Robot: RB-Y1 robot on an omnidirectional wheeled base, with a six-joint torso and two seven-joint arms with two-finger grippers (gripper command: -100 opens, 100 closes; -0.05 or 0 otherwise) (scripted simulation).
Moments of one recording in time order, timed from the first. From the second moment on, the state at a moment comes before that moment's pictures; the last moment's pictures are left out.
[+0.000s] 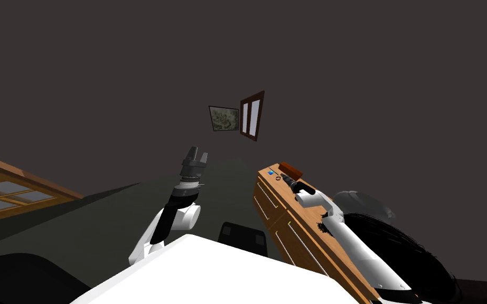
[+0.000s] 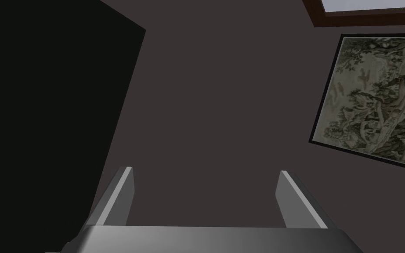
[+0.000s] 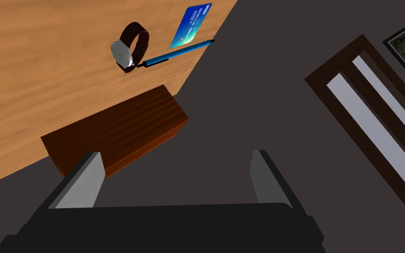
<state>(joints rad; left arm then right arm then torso) 0.51 0.04 0.01 -2.40 -0.08 -0.40 0.06 -0.18 -0.65 0.21 -1.49 -0.33 0.52 0.44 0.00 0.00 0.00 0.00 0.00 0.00</state>
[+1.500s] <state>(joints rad) 0.51 0.04 0.01 -2.40 -0.08 -0.40 0.06 -0.35 -0.77 0.16 -1.07 -0.50 0.88 0.62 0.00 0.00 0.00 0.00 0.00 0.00</state>
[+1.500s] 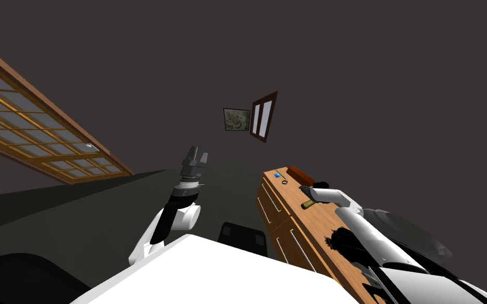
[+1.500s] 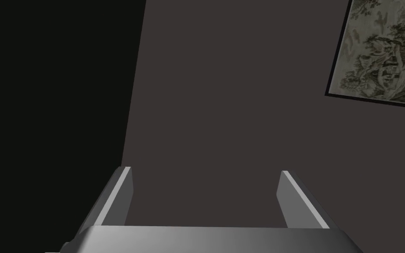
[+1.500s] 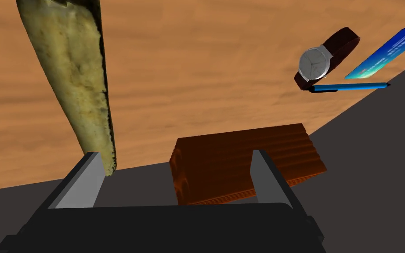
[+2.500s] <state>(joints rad) 0.51 0.04 0.01 -2.40 -0.08 -0.40 0.06 -0.42 -0.84 0.09 -0.79 -0.62 1.09 0.74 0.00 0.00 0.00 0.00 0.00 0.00</state>
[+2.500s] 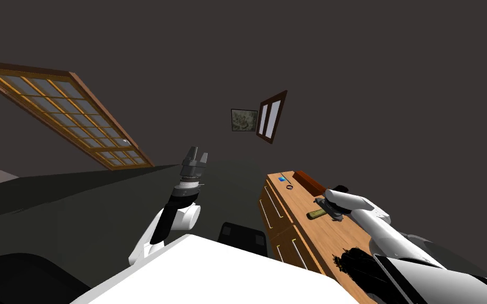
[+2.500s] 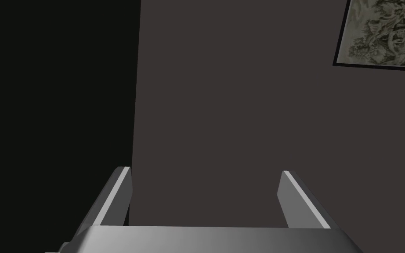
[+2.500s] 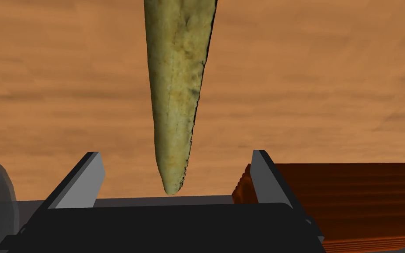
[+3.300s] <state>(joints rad) 0.51 0.04 0.01 -2.40 -0.08 -0.40 0.06 -0.42 -0.86 0.02 -0.66 -0.70 1.22 0.81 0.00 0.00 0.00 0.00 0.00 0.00</state>
